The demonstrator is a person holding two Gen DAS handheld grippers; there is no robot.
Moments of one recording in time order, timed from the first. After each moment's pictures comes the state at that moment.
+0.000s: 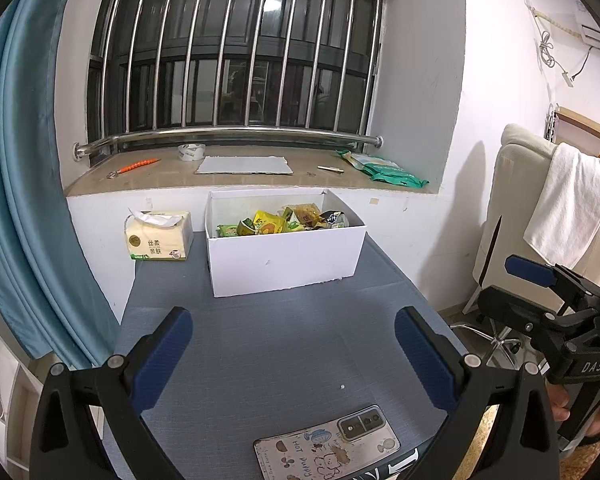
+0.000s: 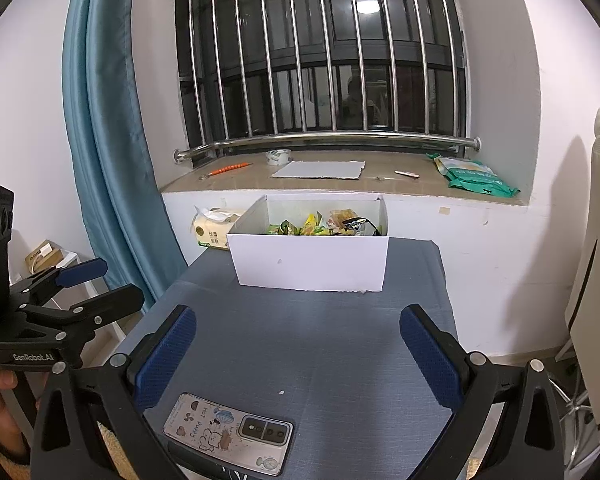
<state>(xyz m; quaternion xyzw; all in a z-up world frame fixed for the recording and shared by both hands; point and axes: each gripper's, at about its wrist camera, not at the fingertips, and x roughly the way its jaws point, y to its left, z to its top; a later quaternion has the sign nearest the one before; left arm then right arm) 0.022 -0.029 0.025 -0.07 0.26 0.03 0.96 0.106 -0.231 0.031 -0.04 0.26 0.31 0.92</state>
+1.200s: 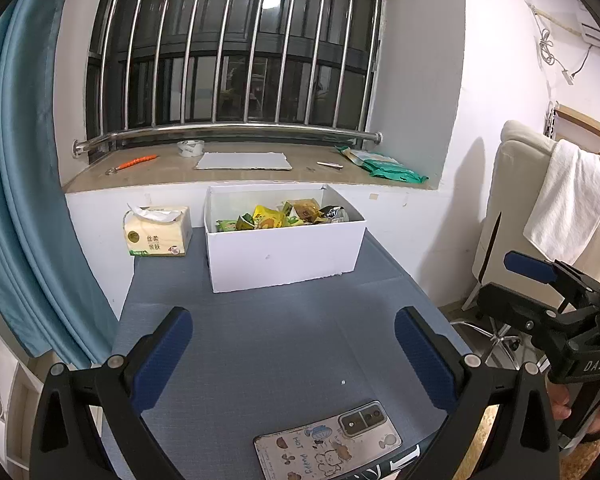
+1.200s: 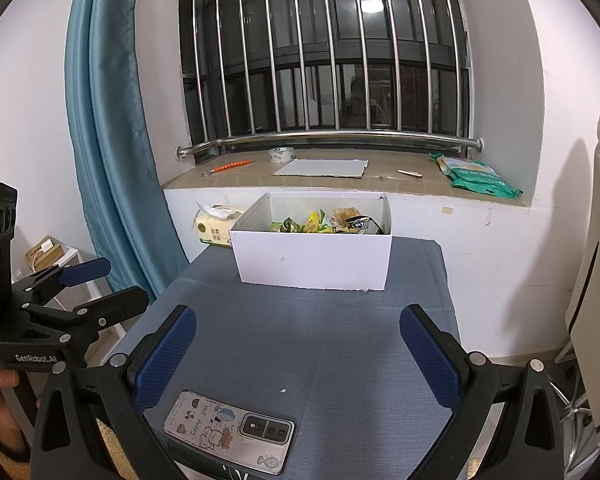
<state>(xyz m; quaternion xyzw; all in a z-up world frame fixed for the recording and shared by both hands) 0.021 -0.031 0.020 -0.07 0.26 0.03 0.96 0.104 -0.229 0.026 -0.05 0.26 0.31 0.91</state>
